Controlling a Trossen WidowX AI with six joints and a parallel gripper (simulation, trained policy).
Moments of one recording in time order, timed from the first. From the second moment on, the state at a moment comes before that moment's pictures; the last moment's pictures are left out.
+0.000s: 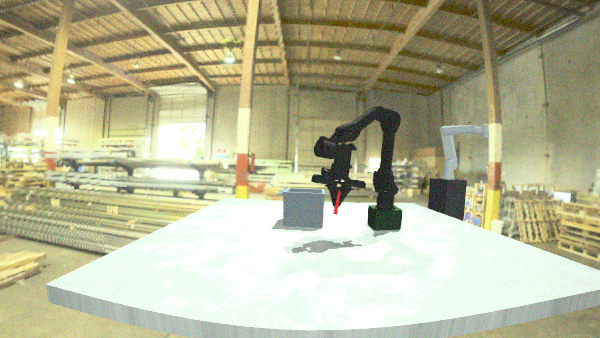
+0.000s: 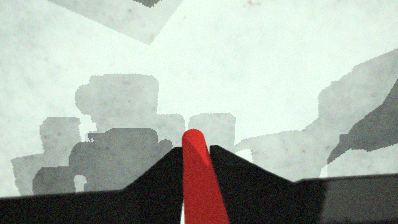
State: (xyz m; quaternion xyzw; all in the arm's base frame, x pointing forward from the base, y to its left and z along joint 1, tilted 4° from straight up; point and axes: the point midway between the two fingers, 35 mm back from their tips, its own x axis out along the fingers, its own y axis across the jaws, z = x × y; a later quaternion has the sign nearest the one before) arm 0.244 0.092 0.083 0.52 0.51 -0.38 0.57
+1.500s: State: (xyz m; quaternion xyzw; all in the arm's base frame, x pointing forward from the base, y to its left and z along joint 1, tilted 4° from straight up) arm 0.280 -0.045 0.152 0.49 0.45 -0.43 0.60
